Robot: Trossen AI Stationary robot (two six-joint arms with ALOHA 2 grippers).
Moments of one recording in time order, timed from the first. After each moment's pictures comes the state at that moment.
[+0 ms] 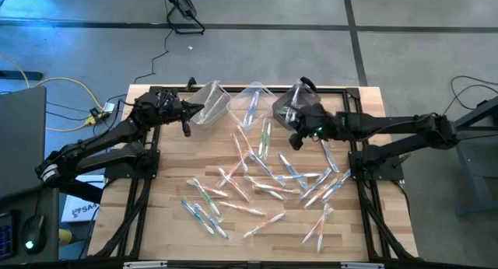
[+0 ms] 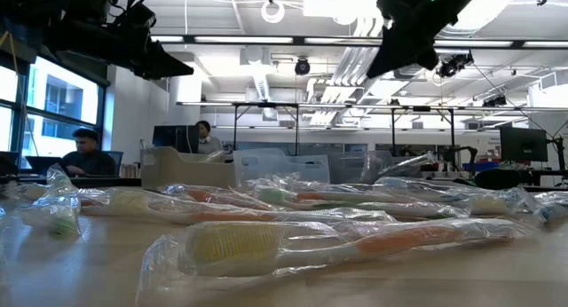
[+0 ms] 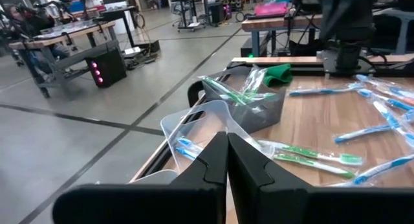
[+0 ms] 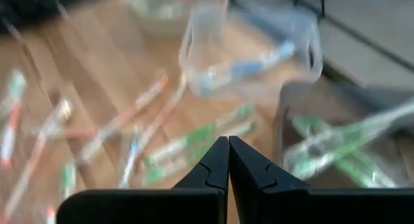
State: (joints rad) left arm 0.71 0.67 0.37 0.23 0.30 0.20; right arm -0.09 1.16 0.89 -0.46 0.36 0.43
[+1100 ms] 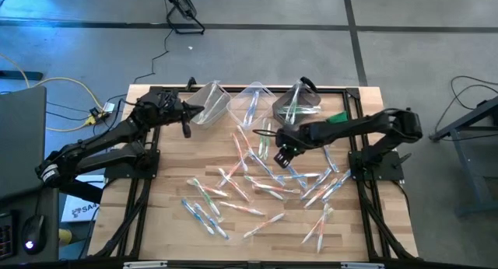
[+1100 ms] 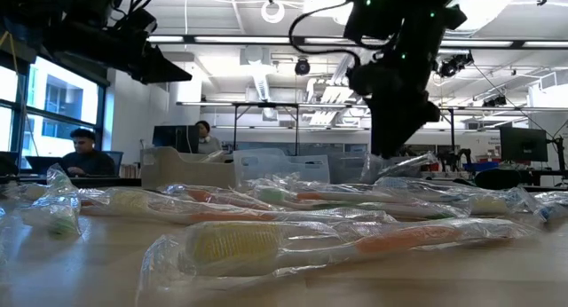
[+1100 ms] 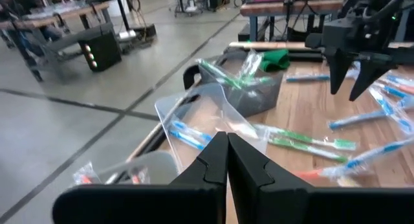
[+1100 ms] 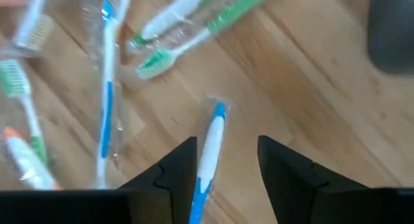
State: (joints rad) left arm 0.71 0.67 0.37 0.16 0.29 0.20; right arm -0.07 1.59 0.99 -0.63 0.12 0.69
